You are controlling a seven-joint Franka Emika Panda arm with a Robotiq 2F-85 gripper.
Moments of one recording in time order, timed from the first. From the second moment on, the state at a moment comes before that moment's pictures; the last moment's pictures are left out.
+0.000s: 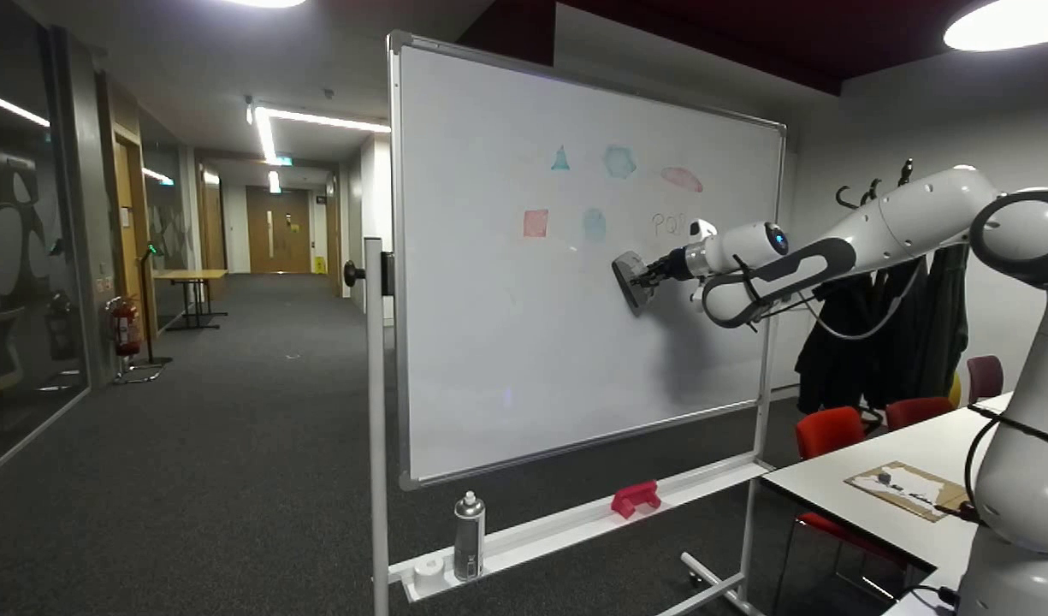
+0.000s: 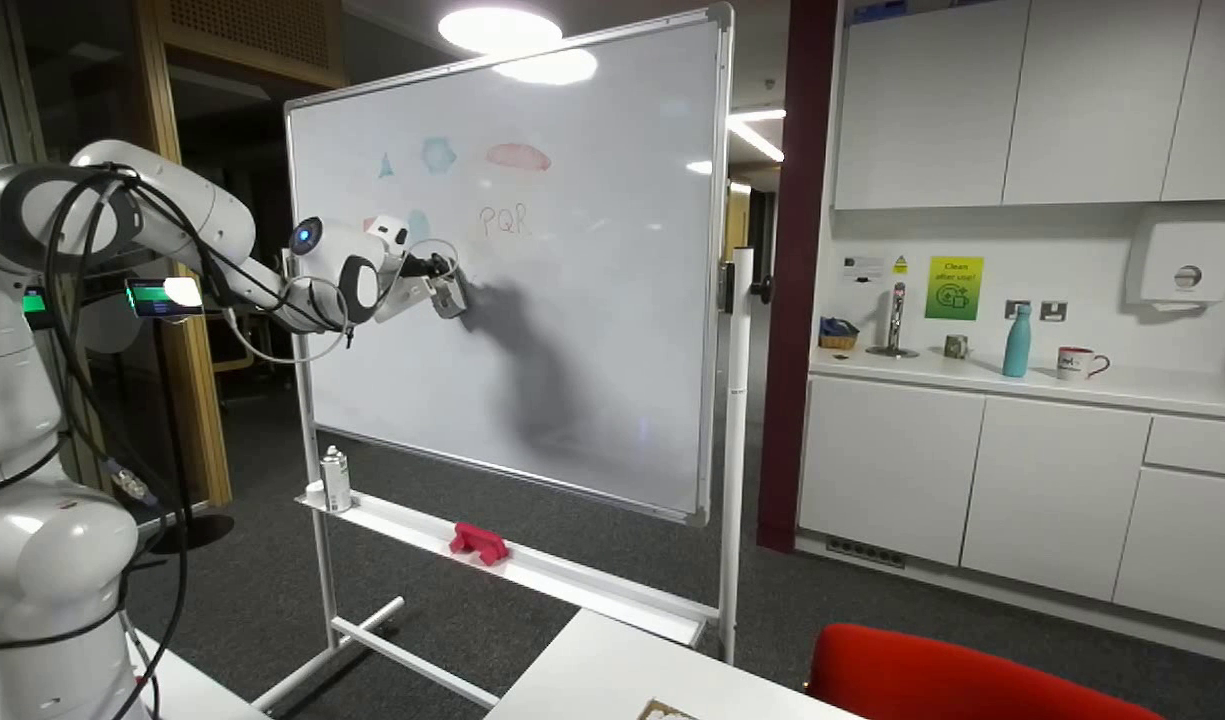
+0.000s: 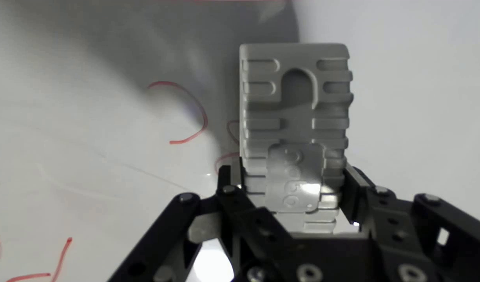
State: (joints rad) arm 0.08 -0.11 -0.01 -2.18 -0.21 3.37 -0.31
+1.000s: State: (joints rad) arm 0.07 -0.10 -0.01 -2.14 -0.21 3.29 -0.31
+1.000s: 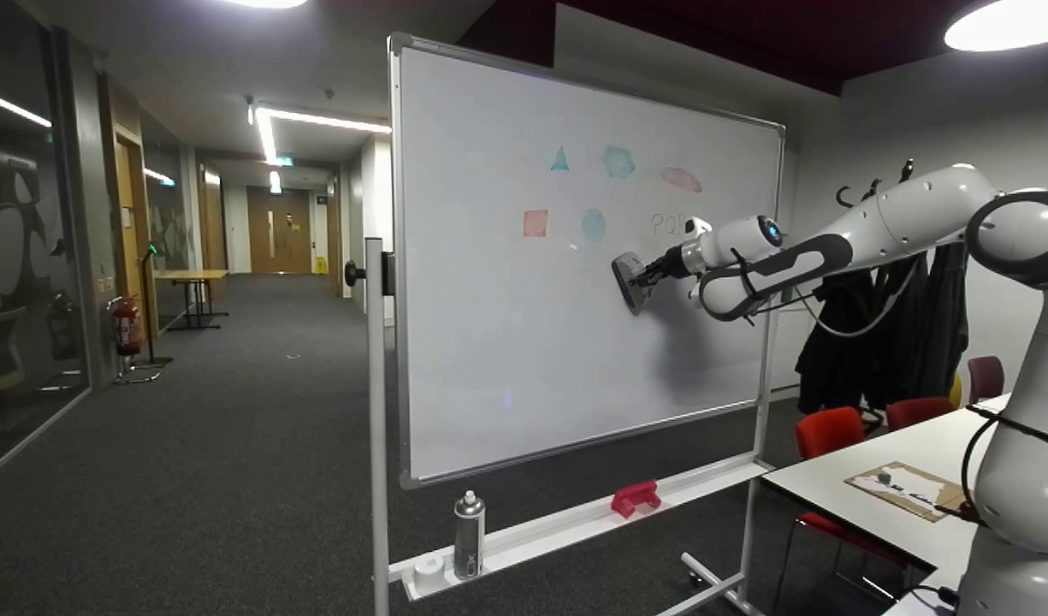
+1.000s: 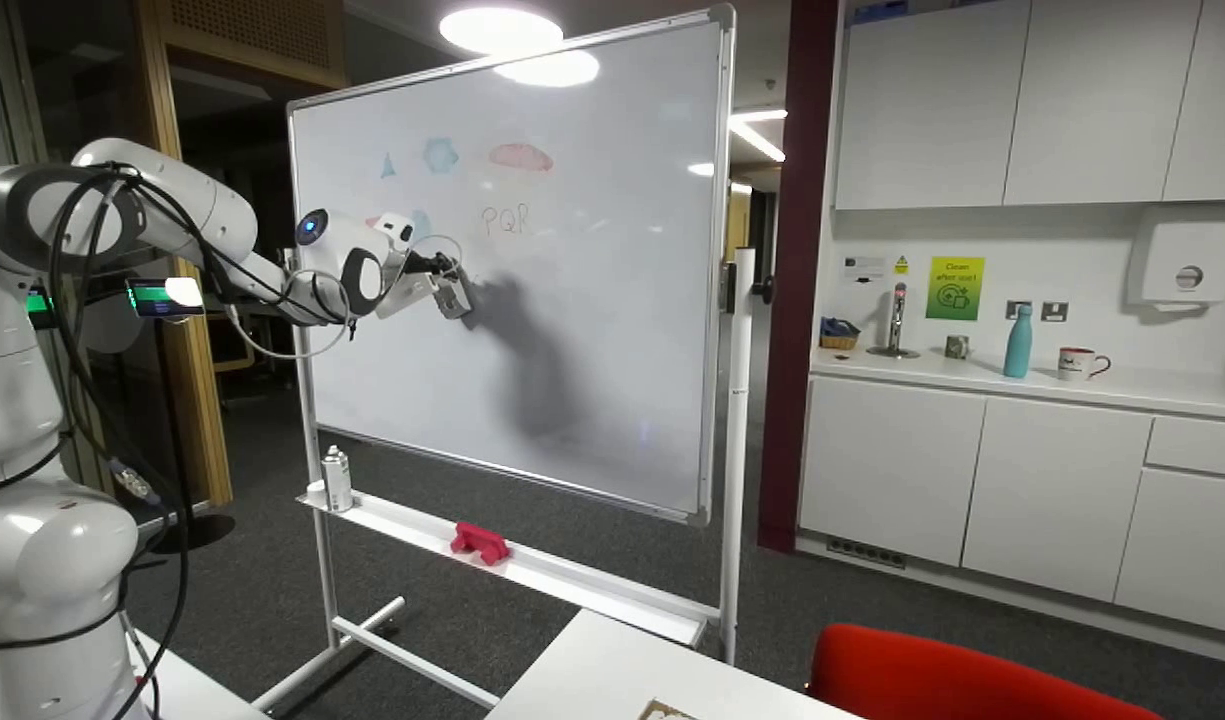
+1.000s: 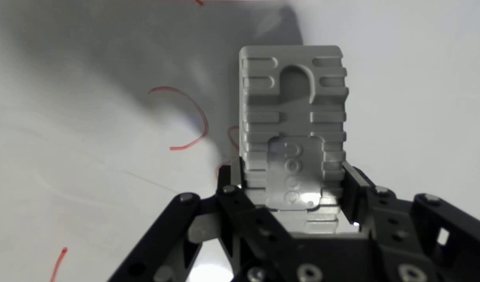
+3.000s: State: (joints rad) arm 0.09 -0.11 -0.11 -2.11 -0.09 3.28 -0.17
